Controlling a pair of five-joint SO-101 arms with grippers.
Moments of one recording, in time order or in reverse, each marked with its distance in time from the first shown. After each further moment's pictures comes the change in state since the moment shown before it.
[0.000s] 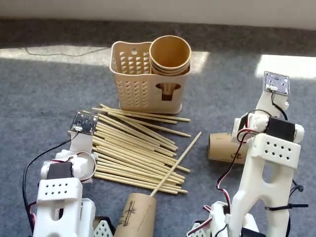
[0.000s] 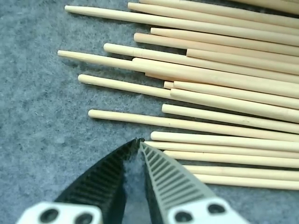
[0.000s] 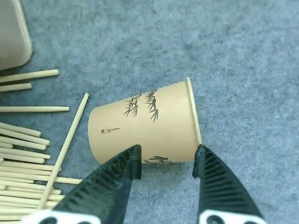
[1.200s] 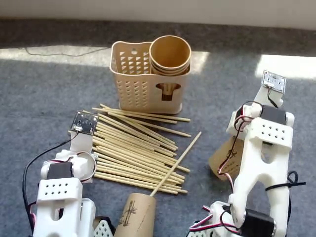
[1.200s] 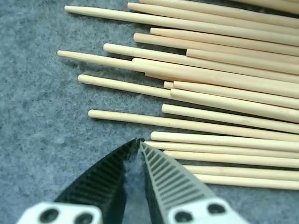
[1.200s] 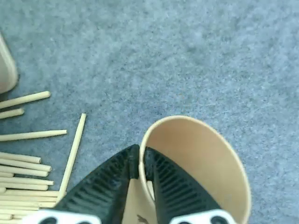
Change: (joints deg) left arm 0.0 0.0 0.0 0.0 0.0; right arm -2.0 8.9 0.0 -6.9 -5.7
